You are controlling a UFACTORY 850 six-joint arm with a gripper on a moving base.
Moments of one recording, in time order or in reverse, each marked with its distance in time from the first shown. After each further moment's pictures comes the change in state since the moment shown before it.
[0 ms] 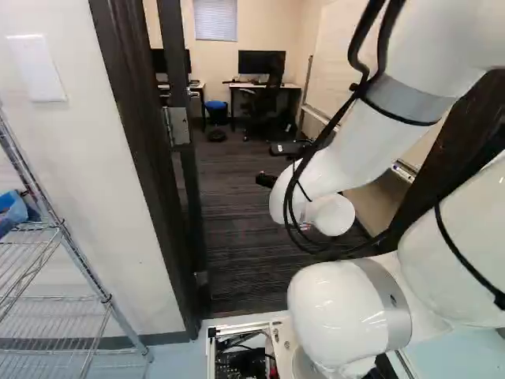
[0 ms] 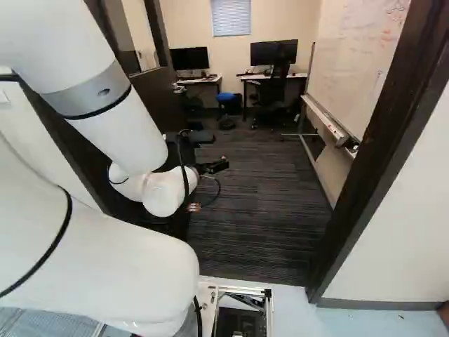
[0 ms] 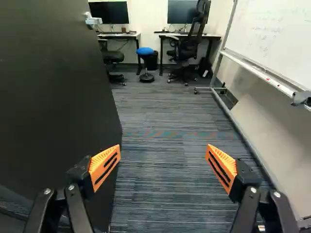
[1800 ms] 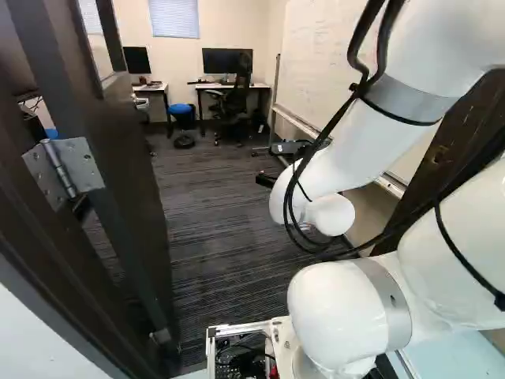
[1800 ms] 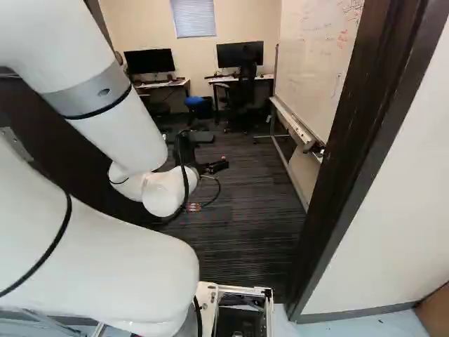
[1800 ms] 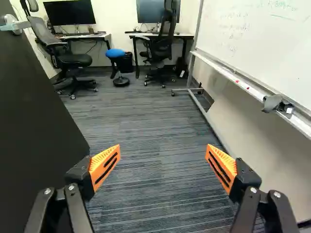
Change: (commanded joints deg) arm 0.0 0.0 0.0 0.0 0.0 0.0
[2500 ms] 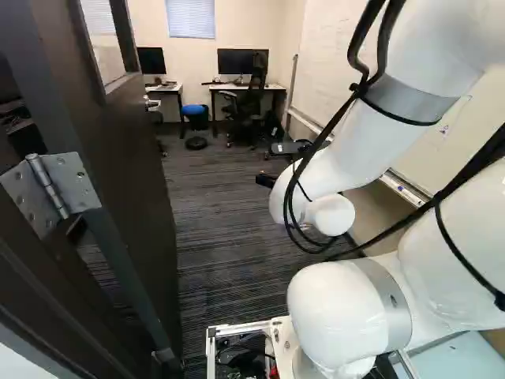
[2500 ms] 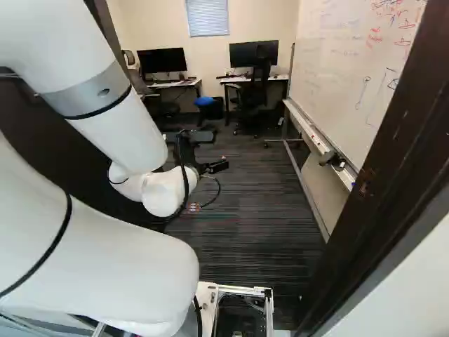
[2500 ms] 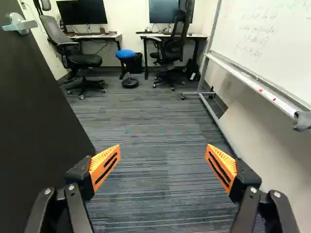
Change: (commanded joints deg) arm 0.0 0.0 0.0 0.0 0.0 0.0
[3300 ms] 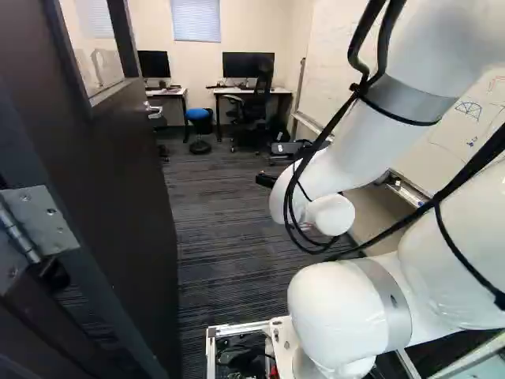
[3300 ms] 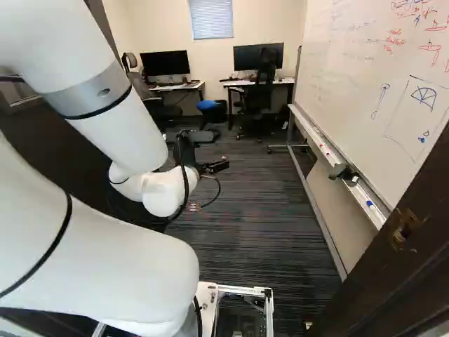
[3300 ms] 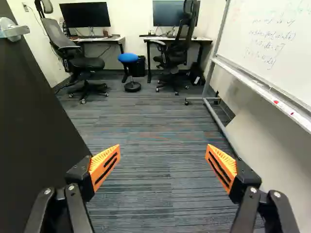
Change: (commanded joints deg) arm 0.0 0.0 0.0 0.0 0.0 0.0
